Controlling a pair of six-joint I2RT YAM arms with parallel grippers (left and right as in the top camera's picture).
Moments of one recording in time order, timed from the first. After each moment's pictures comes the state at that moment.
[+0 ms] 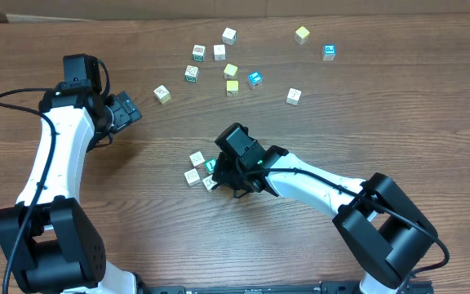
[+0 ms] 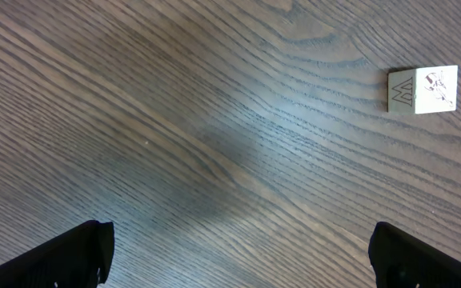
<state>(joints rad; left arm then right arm) 0.13 1.73 1.35 -0.86 -0.06 -0.49 0.78 1.87 1.10 -0.34 -0.20 1.09</state>
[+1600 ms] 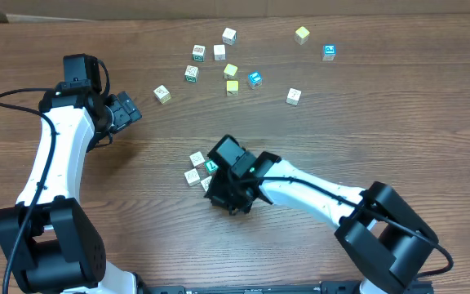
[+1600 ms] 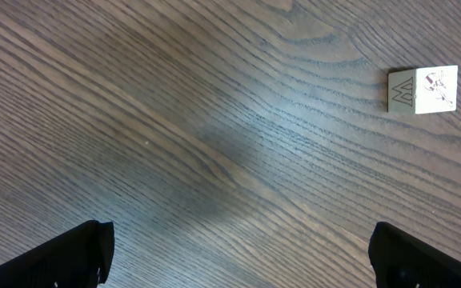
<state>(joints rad) 0.13 1.73 1.35 -0.86 -0.06 -0.49 0.85 1.85 1.13 -0.52 -0.34 1.29</state>
